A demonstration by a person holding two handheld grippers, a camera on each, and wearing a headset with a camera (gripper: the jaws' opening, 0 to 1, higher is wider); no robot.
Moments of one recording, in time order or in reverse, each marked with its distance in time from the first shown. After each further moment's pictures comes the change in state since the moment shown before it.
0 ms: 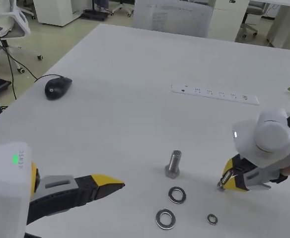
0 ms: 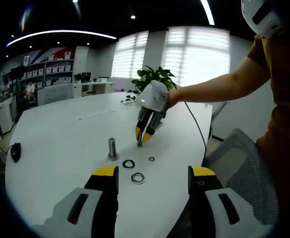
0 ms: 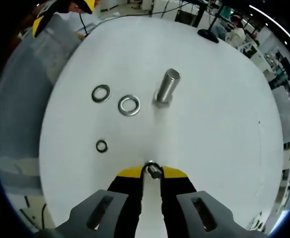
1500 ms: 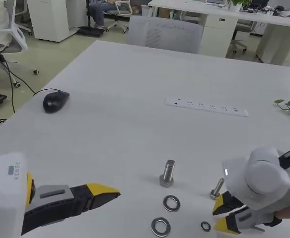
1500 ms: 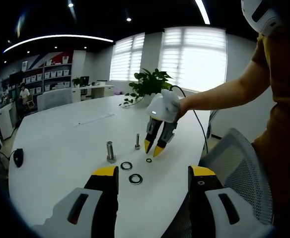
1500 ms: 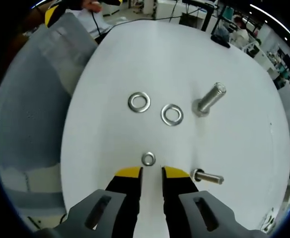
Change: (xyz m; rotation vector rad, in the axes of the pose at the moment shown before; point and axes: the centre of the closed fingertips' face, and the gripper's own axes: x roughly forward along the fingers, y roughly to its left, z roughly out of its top) left arm -0.013 -0.013 0.006 0.037 -0.014 0.003; right arm 0.001 0.068 0.019 0.025 -0.036 0.061
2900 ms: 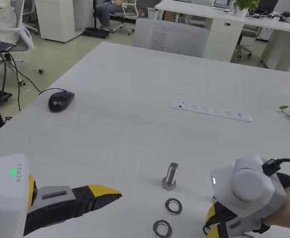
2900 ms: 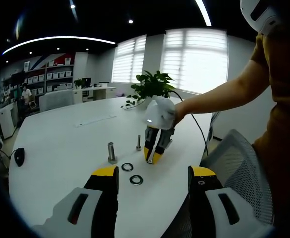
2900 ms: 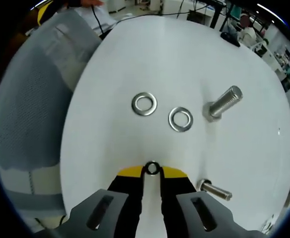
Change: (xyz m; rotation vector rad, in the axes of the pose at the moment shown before) left arm 0.000 -0.001 0.003 -0.005 -0.019 0.016; right arm 0.013 0.004 0.005 -0.024 0.029 0.057
